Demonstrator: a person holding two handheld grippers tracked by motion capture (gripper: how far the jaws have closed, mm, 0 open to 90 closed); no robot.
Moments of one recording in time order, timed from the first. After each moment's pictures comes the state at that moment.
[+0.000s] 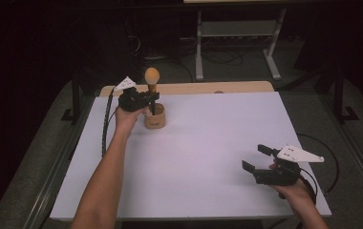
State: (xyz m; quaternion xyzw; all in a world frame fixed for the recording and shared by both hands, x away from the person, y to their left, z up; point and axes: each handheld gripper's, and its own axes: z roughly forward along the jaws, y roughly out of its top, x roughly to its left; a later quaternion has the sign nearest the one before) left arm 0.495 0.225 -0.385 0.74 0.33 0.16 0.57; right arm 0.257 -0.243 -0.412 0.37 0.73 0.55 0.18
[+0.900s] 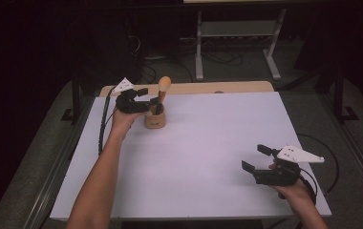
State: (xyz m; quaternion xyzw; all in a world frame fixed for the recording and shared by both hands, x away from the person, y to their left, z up) left arm 0.484 0.233 -0.380 0.74 0.32 0.18 0.56; right arm 0.256 -0.243 -0.411 0.36 0.73 0.55 0.19
